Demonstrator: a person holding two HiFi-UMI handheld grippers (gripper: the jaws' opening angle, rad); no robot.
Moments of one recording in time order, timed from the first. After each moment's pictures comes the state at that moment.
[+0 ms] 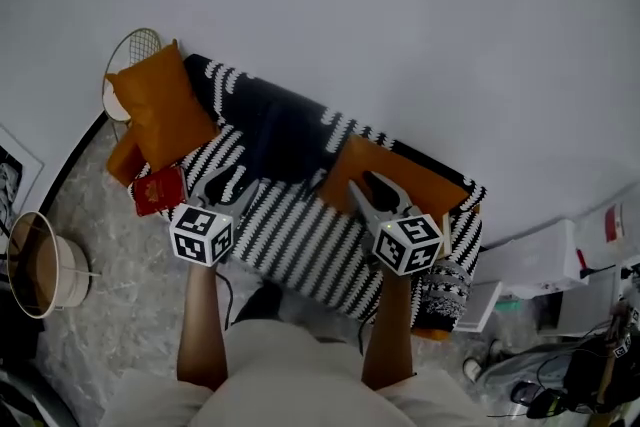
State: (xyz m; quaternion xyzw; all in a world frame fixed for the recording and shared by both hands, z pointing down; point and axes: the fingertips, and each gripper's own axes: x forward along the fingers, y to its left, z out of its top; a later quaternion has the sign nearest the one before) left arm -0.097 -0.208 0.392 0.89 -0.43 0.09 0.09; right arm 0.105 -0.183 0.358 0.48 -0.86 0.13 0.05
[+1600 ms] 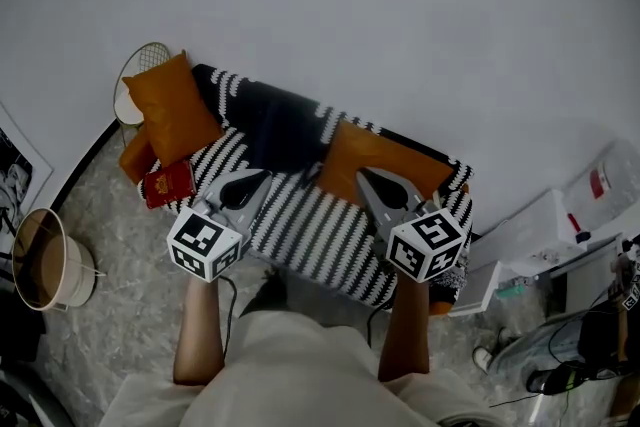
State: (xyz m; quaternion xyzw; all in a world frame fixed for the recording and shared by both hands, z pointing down) left arm -0.051 0.022 0.283 0.94 -0.33 0.04 -0.04; right arm 0.085 0.036 0.259 0.45 -0.89 0.04 0.03
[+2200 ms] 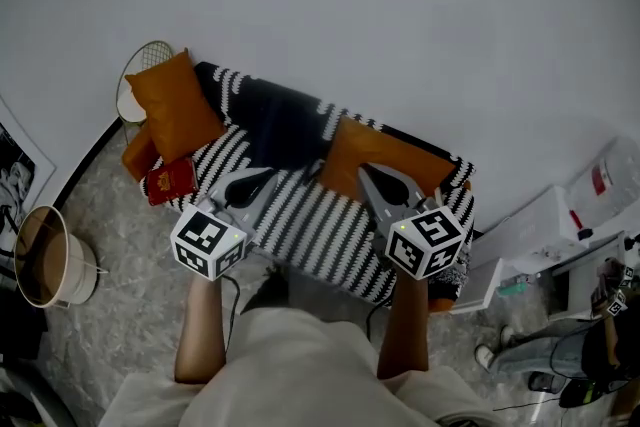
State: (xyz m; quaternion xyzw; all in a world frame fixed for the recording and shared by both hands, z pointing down) left arm -0.045 0.037 0.283 0.94 -0.33 0.04 -0.04; right arm 0.085 0.044 0.260 0.46 -0.89 0.04 0.02
